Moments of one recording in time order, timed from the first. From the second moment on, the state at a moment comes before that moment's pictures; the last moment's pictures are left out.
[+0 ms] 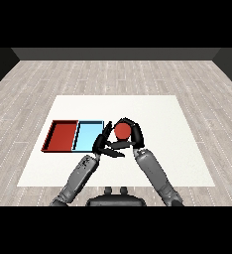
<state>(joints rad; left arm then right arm) -0.33 0.00 -0.42 -1.40 0.17 0.24 -0.06 -0.44 0.00 0.38 -1.65 0.17 -0.39 0.11</state>
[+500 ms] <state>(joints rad) -0.35 0.00 -0.42 -1.39 0.15 0.23 -0.07 -0.51 0.00 0.47 -1.59 0.09 -0.47 0.08</state>
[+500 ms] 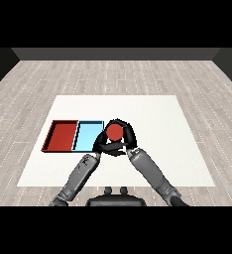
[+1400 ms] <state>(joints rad) -0.32 0.01 -0.41 -1.44 0.14 0.49 0.04 -0.54 0.00 0.57 -1.55 0.07 -0.55 0.04</state>
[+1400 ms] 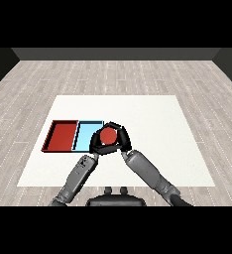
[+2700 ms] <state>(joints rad) -0.28 0.03 -0.35 -1.49 0.06 0.47 -0.03 -0.42 -0.03 0.38 -1.74 0.11 -0.40 0.13</state>
